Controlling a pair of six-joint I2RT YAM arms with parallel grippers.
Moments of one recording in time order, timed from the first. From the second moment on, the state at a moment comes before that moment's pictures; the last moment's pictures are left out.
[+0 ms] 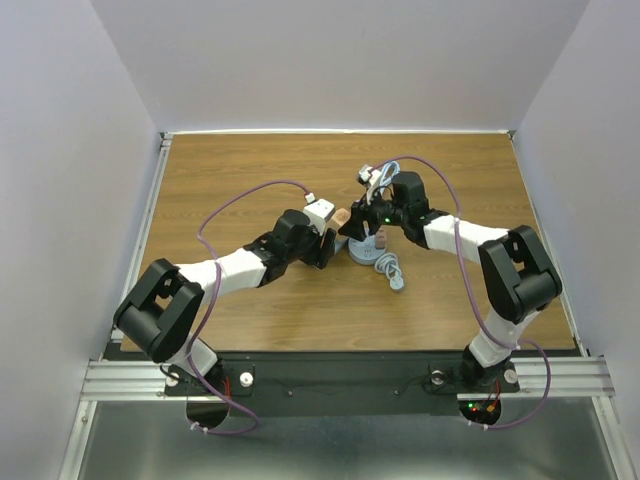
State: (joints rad) left arm -0.70 1.51 0.75 0.16 0.03 -0.13; right arm 0.44 1.73 1.00 0.26 -0.66 -0.04
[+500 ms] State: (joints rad) left arm -0.70 1.51 0.75 0.16 0.03 -0.13; right arm 0.45 1.76 1.00 0.28 -0.62 -0.05
